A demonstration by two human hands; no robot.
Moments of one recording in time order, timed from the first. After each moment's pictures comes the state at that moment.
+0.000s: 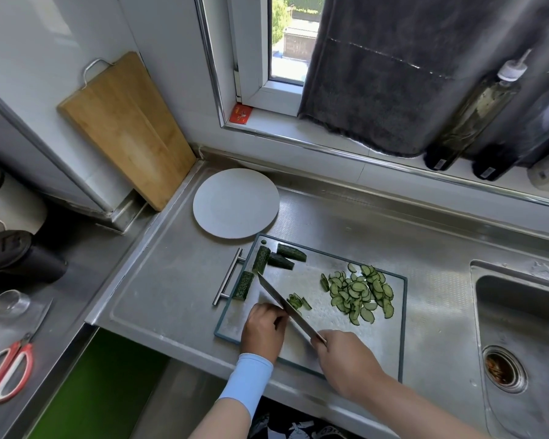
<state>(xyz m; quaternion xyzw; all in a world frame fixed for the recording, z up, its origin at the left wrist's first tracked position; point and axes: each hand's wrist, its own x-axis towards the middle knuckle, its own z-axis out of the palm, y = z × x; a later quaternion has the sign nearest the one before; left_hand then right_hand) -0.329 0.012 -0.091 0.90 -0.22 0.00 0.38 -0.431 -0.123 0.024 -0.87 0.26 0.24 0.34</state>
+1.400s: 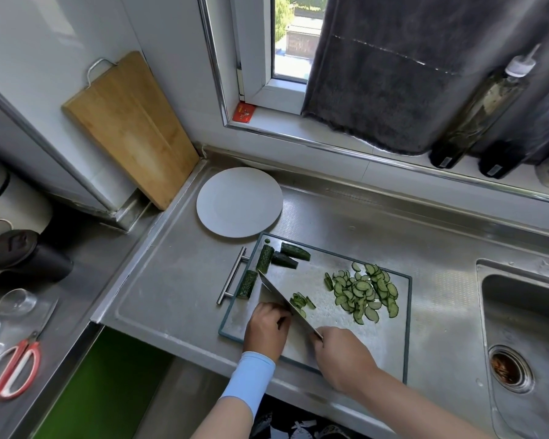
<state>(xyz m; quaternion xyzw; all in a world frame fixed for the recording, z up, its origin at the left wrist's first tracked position) -0.327 0.016 -0.092 0.90 -0.24 -0.02 0.36 -0.420 -0.116 0.016 -0.87 0.27 0.26 0.32</state>
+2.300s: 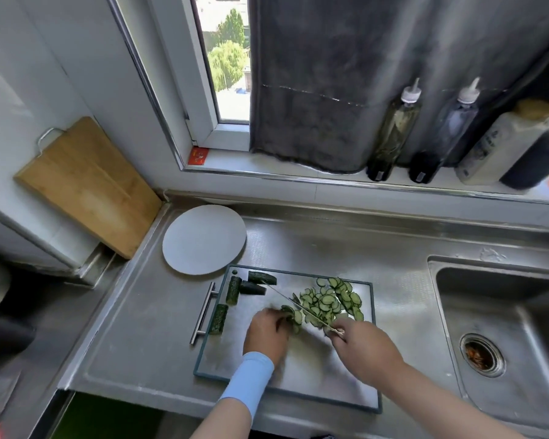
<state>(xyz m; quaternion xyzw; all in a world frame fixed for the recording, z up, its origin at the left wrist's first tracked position) -0.318 -0.048 -0.047 0.91 -0.19 -0.17 0.33 -0.455 -0.196 0.036 -0.91 0.29 0.13 0.27</state>
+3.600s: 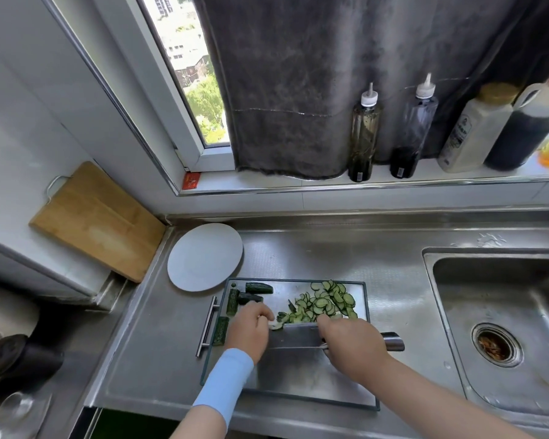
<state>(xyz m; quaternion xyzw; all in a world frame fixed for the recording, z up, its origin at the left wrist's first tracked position) -0.309 -0.042 0.017 0.90 -0.24 -0.18 0.33 -0.460 -0.206 0.050 -0.97 0.14 0.12 0.12</state>
